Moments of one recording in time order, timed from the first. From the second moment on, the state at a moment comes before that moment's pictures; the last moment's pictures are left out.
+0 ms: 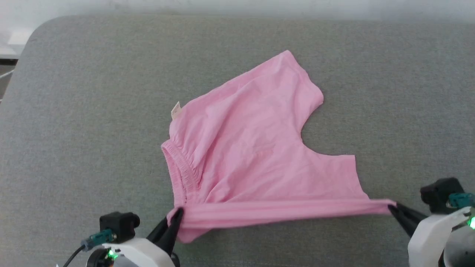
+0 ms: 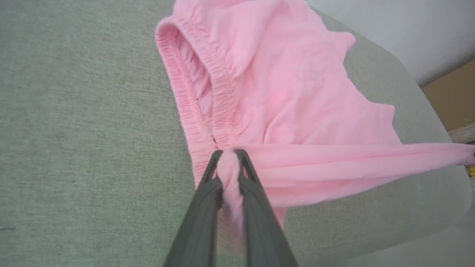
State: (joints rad) left arm 0.10 0.36 -0.35 -0.09 -0.68 0.09 0.15; right arm 0.15 -0.42 0.06 -0.38 0.37 0.13 0.74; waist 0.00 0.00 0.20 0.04
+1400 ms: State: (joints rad) left arm -0.58 0.05 -0.42 0.32 -0.69 0.16 -0.15; right arm -1.20 -0.55 0.65 0.62 0.44 0.13 0.60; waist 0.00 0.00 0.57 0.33
